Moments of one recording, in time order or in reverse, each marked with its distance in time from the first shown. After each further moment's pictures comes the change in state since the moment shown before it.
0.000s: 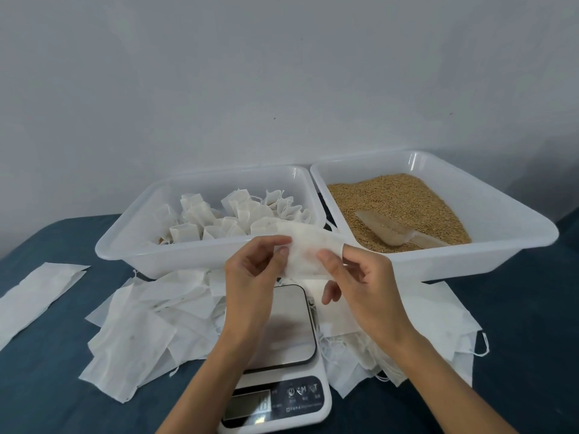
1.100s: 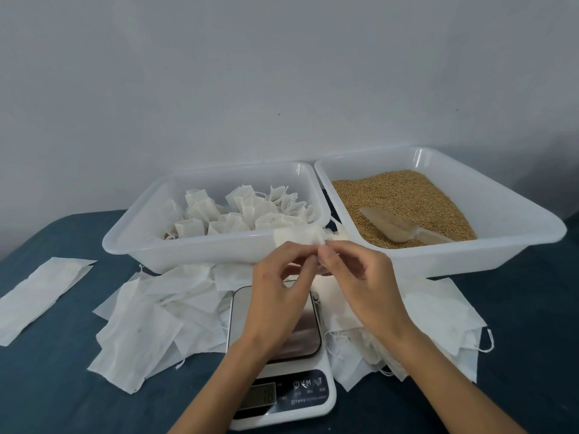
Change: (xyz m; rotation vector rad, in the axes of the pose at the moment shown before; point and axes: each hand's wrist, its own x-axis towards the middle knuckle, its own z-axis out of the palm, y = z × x) left_hand -0.014 -0.001 0.013 0.267 -0.184 0.156; right_hand 0.001 0.005 0.006 -0.074 0.020 0.008
